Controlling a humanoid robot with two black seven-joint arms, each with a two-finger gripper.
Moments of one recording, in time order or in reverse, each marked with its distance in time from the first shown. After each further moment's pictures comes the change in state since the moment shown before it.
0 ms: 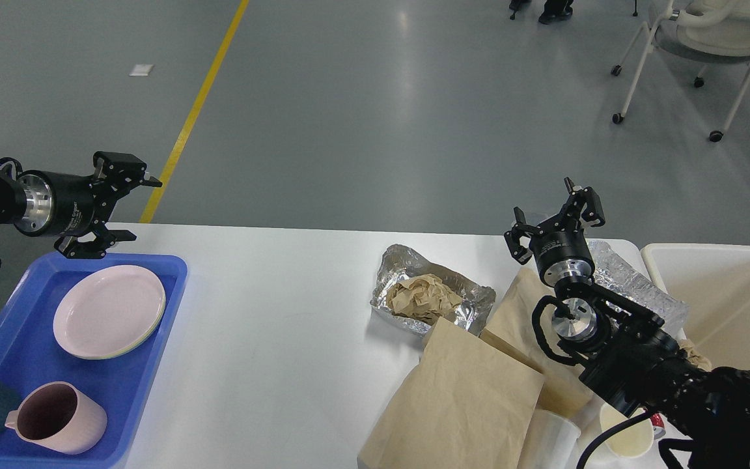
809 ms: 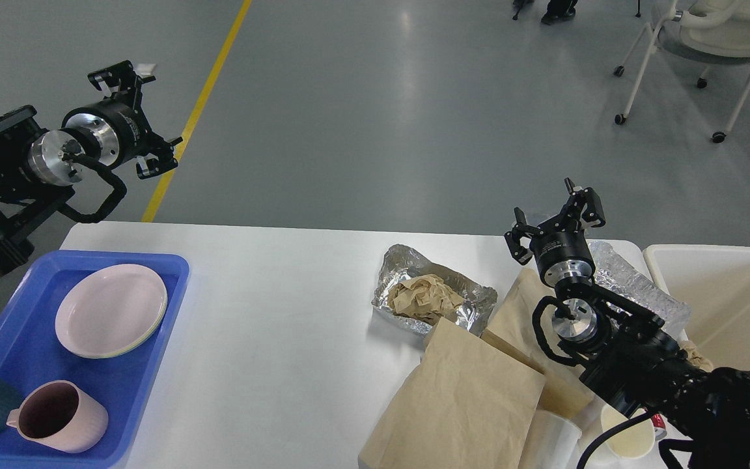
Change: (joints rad) left arm 0.258 -0.316 -0.808 0.203 -0.159 0.599 -0.042; right arm -0.002 0.000 0.000 -0.002 0.000 0.000 0.000
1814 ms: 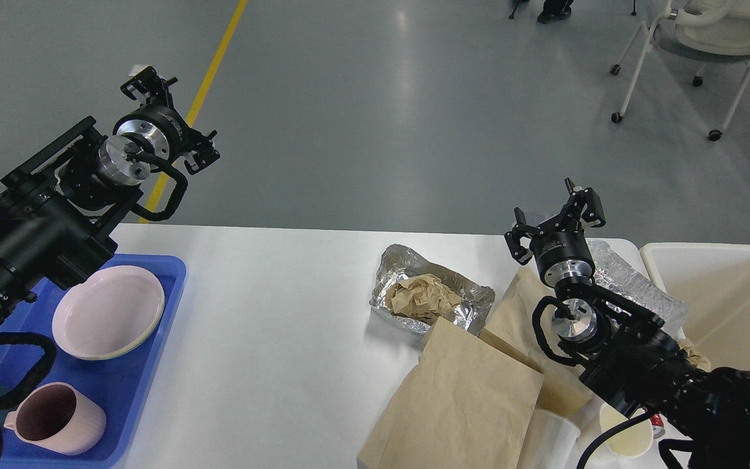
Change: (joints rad) left arm 0.059 -0.201 -0.234 0.157 0.077 0.007 -0.067; right arm 0.000 0.000 0.000 0.000 0.000 0.000 0.000
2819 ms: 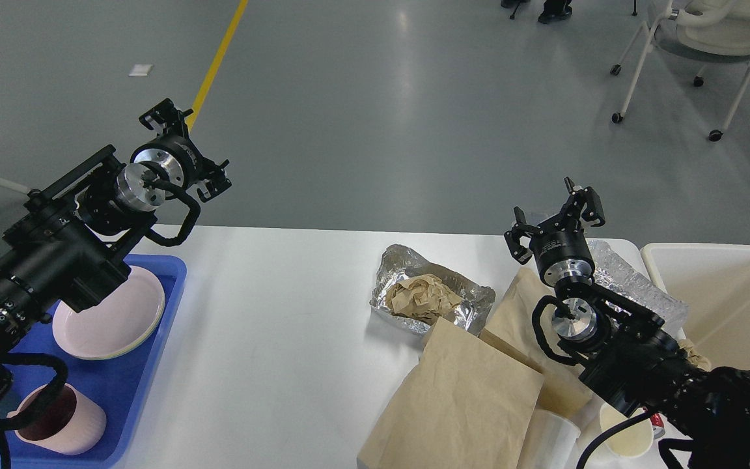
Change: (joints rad) left arm 0.075 -0.030 0.008 0.002 0.003 0.001 0.000; right arm 0.001 0.000 0.000 0.001 0.000 0.000 0.000
